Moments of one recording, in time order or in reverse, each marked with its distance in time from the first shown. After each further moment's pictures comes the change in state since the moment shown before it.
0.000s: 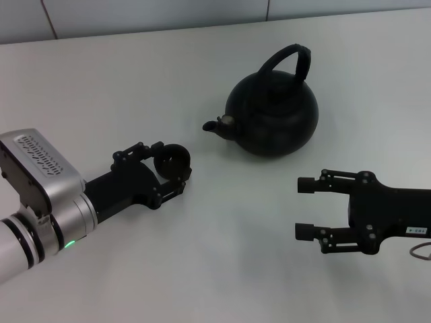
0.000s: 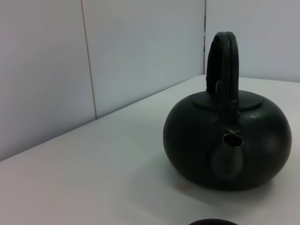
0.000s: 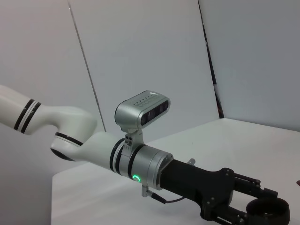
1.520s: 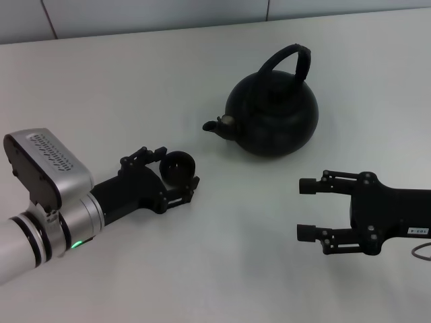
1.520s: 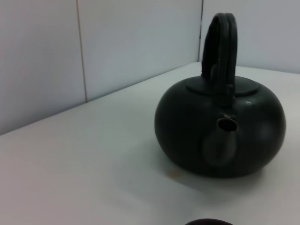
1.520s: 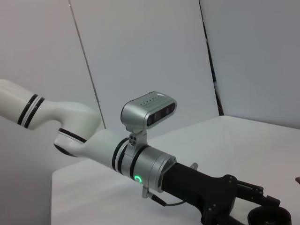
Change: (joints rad) left arm -0.037 0.000 0.031 -0.030 0.010 -0.025 -0.069; right arm 0.000 -0.003 0.001 -0.004 -0.008 -0.001 0.000
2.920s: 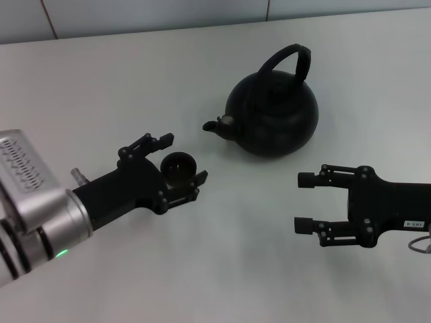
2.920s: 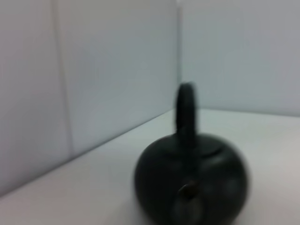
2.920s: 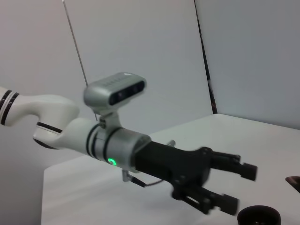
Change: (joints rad) left arm 0.170 0.022 -0.053 0.252 0.128 0.138 -0.005; right arm 0.014 -0.002 0.000 0.002 0.000 0.027 0.000
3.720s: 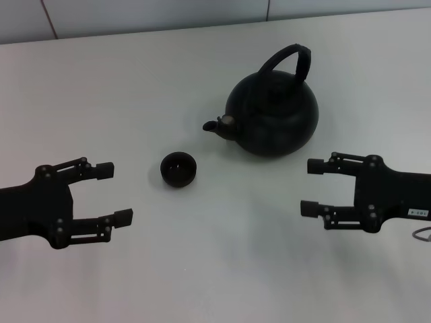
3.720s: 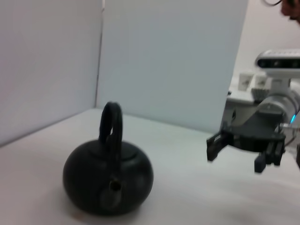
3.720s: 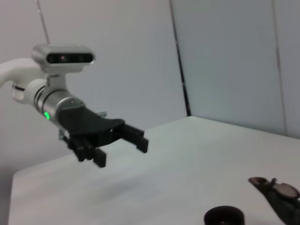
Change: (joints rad) left arm -0.055 0.084 -0.649 0.074 0.681 0.702 -0.509; right arm -0.005 -0.001 0.037 -0.008 0.006 0.039 0.000
